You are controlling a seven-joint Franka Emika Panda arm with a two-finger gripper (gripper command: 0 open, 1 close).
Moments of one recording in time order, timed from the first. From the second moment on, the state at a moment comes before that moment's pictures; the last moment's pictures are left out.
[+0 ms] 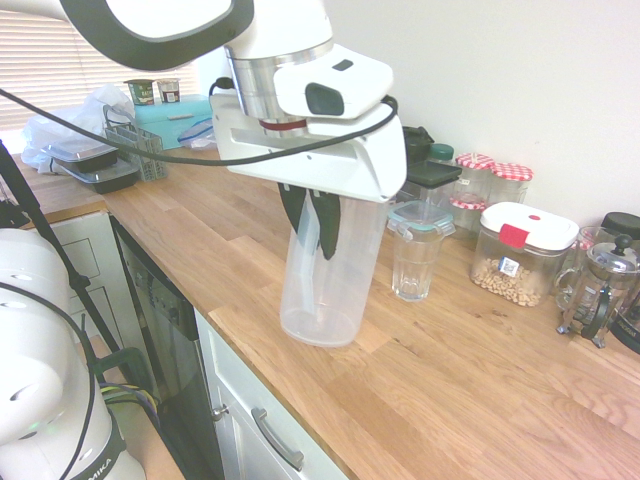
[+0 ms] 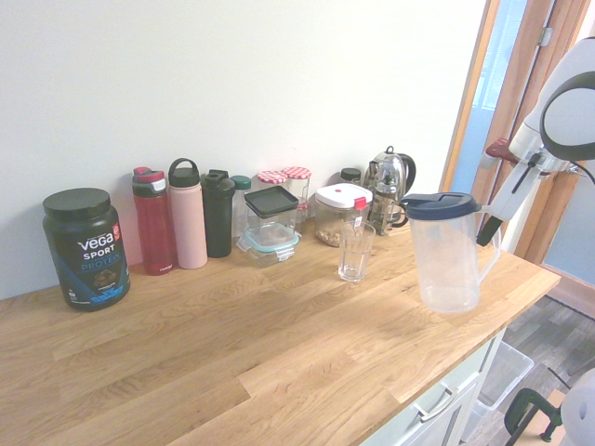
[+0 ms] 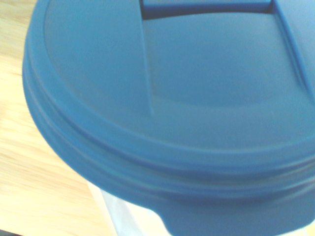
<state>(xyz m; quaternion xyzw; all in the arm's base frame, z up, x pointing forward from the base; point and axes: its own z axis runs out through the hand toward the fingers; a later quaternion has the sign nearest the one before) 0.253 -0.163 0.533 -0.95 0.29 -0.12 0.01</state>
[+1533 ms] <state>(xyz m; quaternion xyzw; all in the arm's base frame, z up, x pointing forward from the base) 0.455 -0.128 0.556 -0.92 0.31 0.17 -0.17</state>
